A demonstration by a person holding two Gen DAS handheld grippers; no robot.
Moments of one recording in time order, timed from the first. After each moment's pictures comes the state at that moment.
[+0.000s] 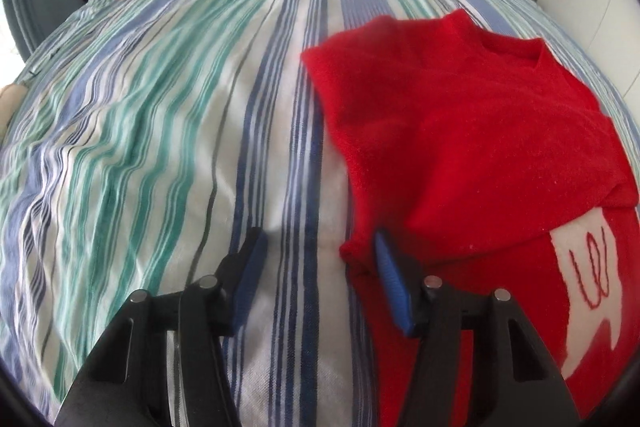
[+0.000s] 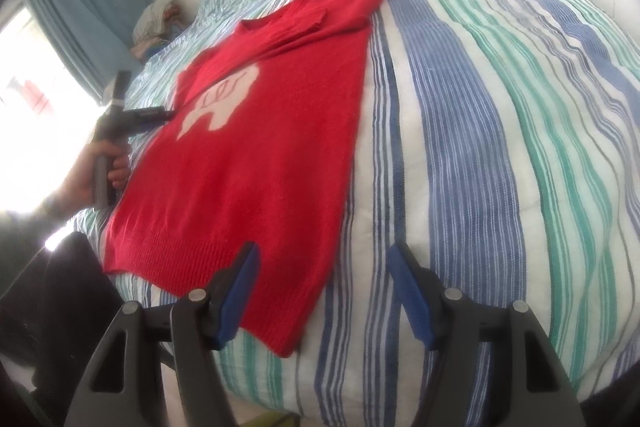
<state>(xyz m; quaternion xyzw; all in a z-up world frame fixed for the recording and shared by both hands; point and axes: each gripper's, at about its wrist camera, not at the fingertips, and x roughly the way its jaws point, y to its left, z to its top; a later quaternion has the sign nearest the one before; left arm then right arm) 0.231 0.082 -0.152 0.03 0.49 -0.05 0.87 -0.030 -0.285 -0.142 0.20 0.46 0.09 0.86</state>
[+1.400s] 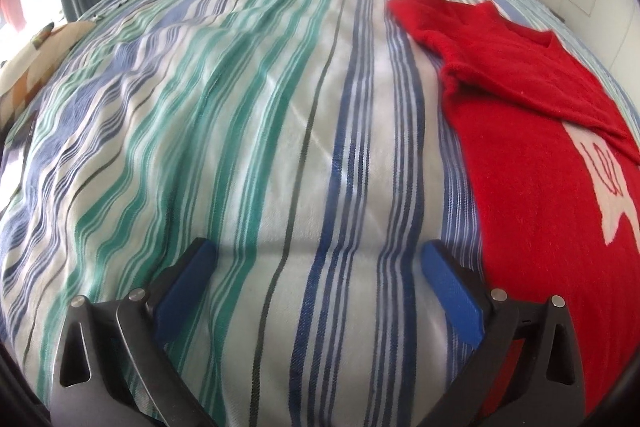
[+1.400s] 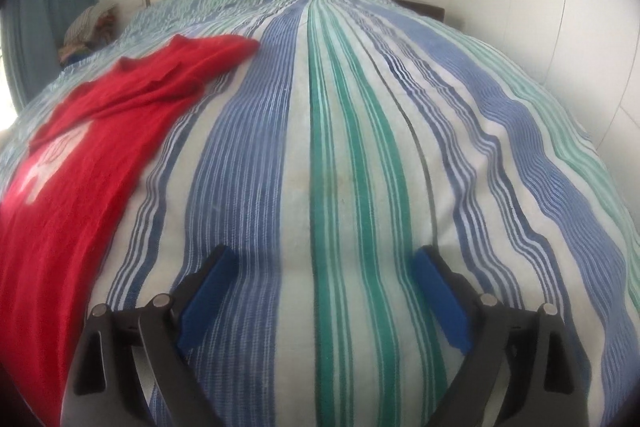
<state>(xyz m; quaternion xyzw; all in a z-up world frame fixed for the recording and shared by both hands) 0.131 0.139 -0.174 0.00 0.47 0.02 0.88 0.044 -0.367 -0.178 0.07 0.40 -0.08 0.91</state>
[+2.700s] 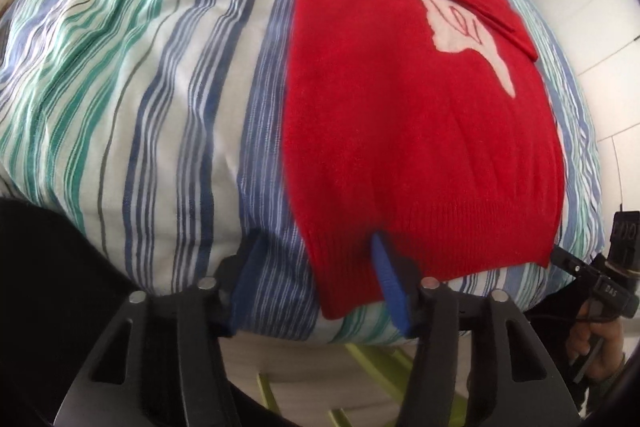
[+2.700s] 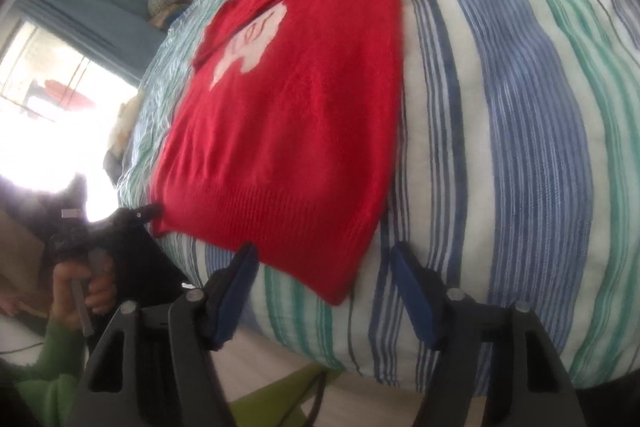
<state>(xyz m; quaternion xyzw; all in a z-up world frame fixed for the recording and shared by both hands) 0.007 0.084 -0.150 -0.07 0.61 -0.10 0.78 -0.017 -0.284 -0.168 0.26 0.55 0.19 0.77</state>
